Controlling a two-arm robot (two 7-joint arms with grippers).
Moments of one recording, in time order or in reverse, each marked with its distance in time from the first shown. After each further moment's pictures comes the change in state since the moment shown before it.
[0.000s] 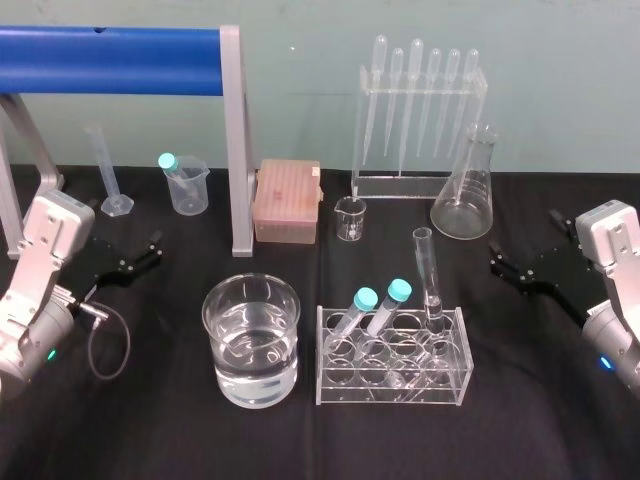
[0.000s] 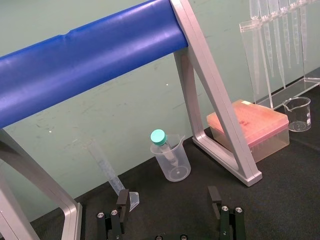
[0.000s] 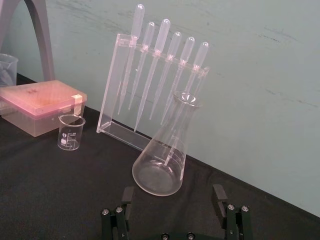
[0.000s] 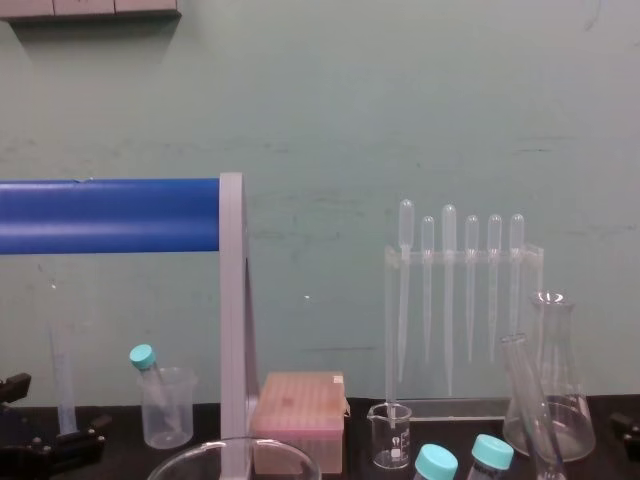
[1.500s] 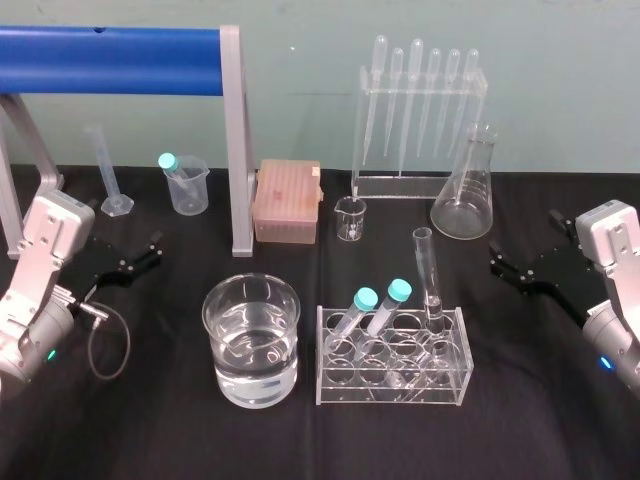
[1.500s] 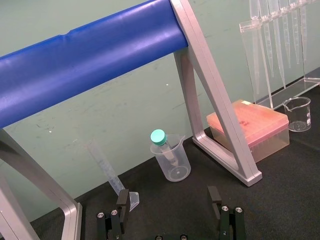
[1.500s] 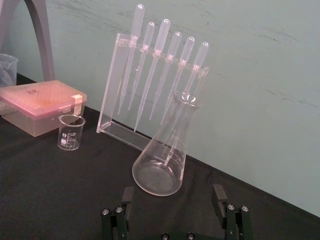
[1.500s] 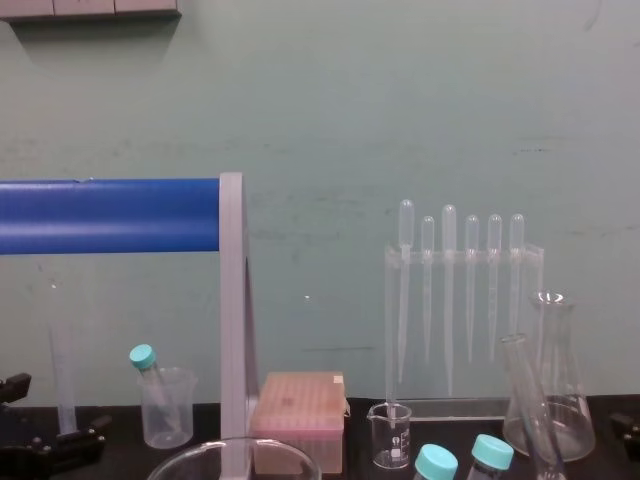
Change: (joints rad) left arm 0.000 0.000 0.000 0.000 0.000 0.000 0.000; right arm 0.000 0.000 0.000 0.000 0.000 0.000 0.000
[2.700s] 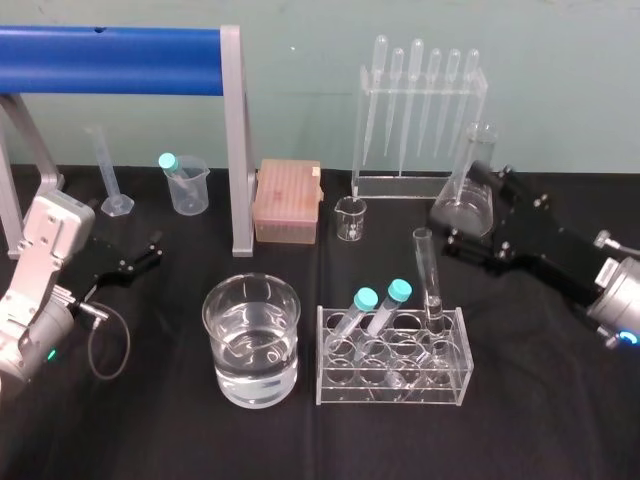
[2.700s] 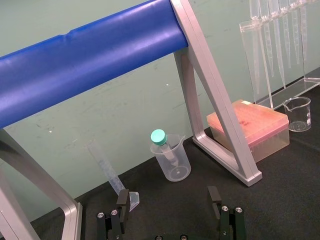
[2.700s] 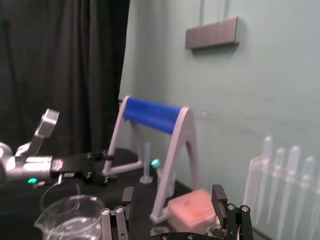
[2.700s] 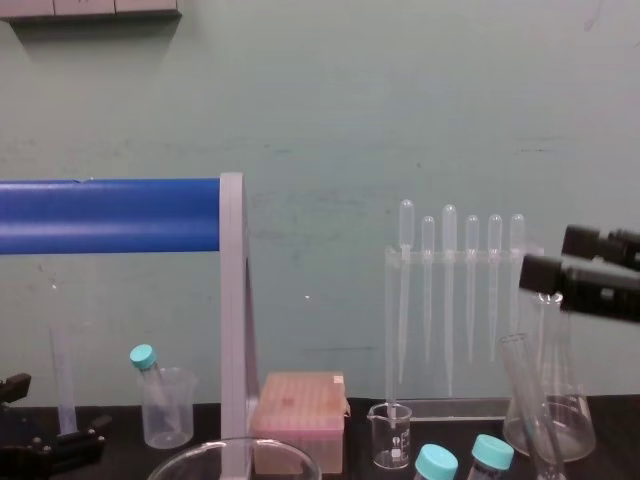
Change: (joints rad) left arm 0.000 0.000 0.000 0.000 0.000 0.000 0.000; right arm -0.027 0.043 0.126 -0.191 0.395 -0.090 0.648
